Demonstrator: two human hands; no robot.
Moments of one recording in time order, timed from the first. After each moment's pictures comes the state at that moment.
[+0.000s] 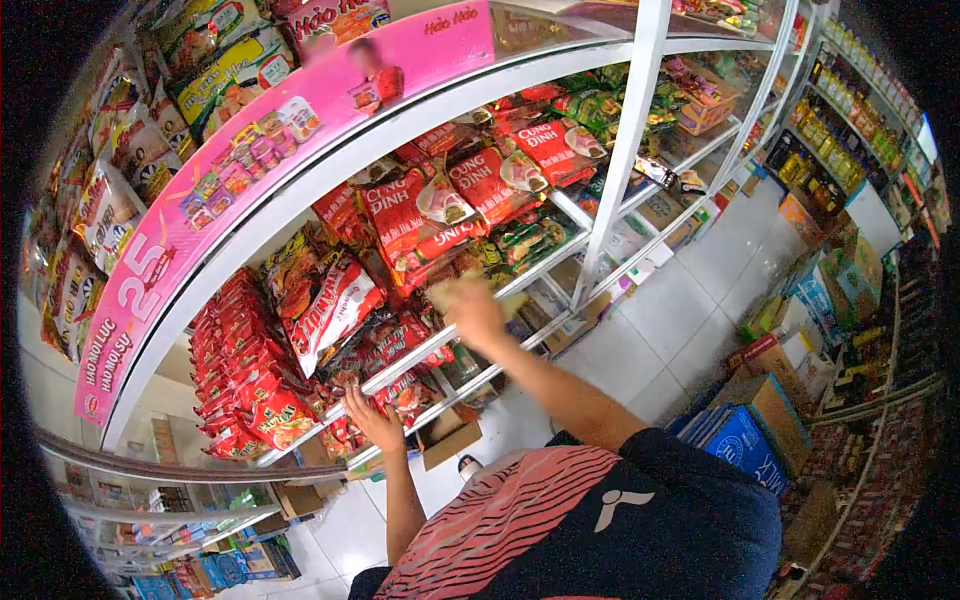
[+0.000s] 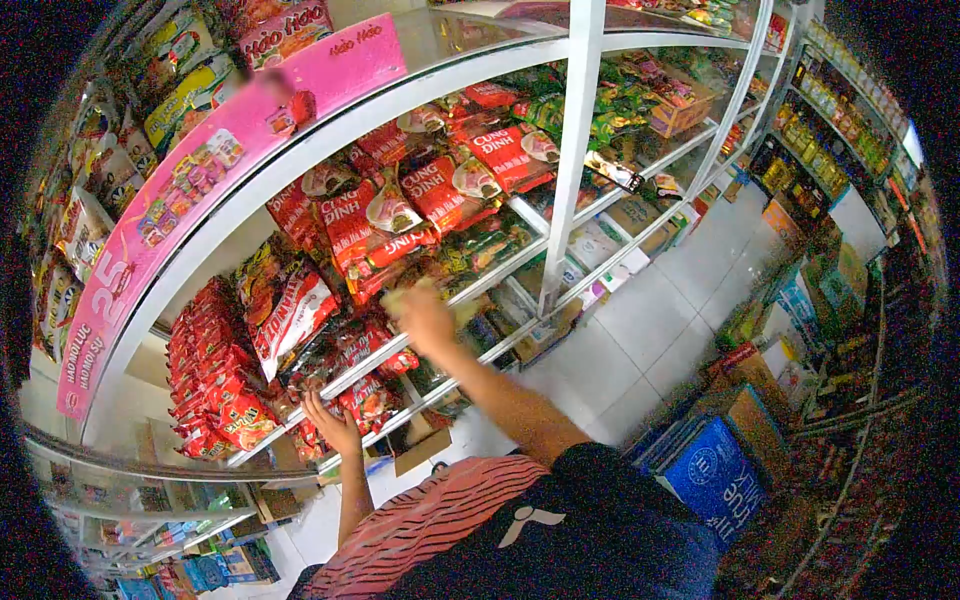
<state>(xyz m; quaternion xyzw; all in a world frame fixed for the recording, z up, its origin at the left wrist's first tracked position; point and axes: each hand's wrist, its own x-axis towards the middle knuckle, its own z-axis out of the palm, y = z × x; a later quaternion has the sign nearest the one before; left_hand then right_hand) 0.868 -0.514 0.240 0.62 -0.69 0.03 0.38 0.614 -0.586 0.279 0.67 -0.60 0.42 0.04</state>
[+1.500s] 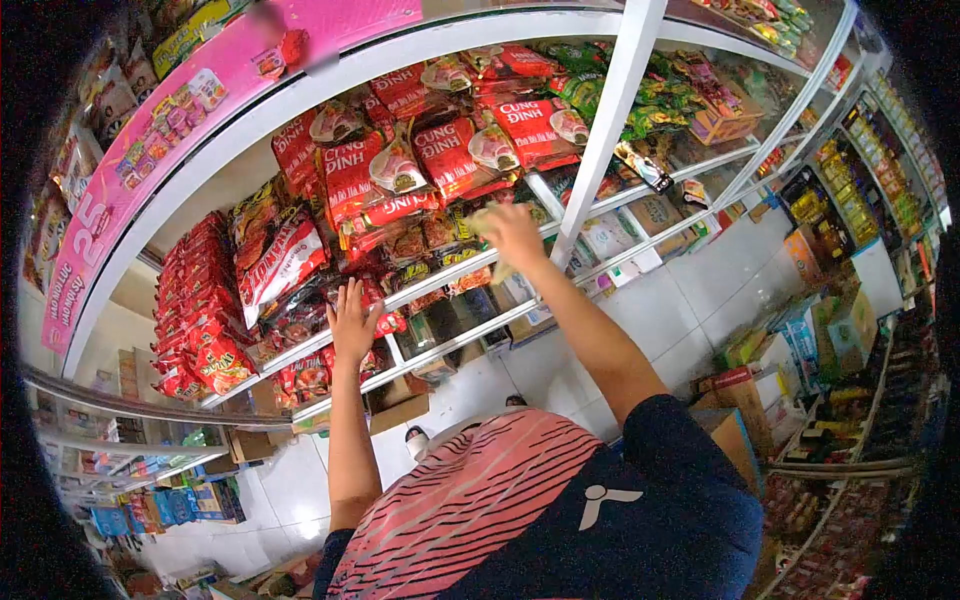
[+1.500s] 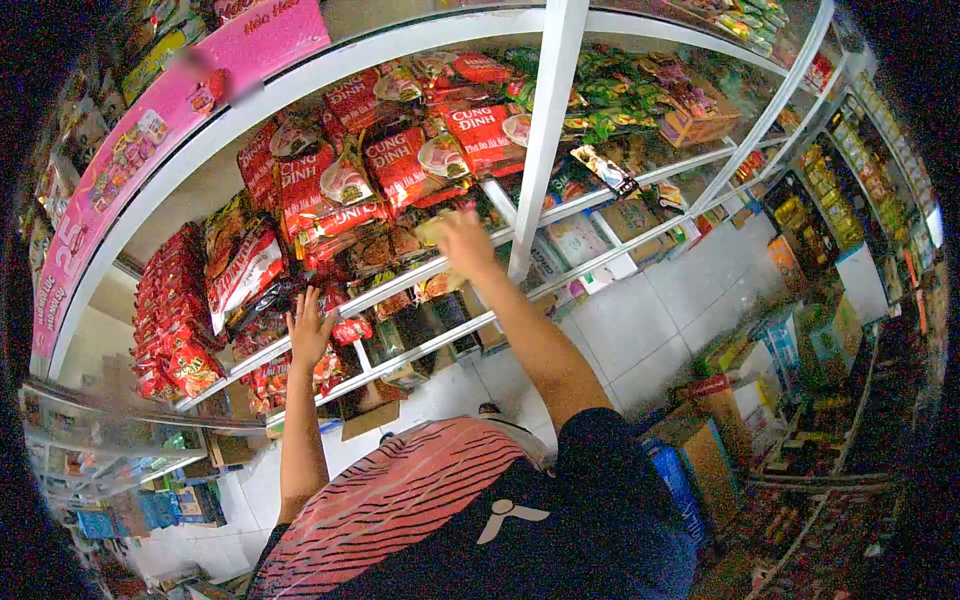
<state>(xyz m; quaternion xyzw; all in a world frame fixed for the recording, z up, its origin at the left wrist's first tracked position) 0.760 -0.573 0.284 0.60 -0.78 -0.07 0.15 0.432 -0.606 0.288 0.74 -0.58 0.34 0.04</state>
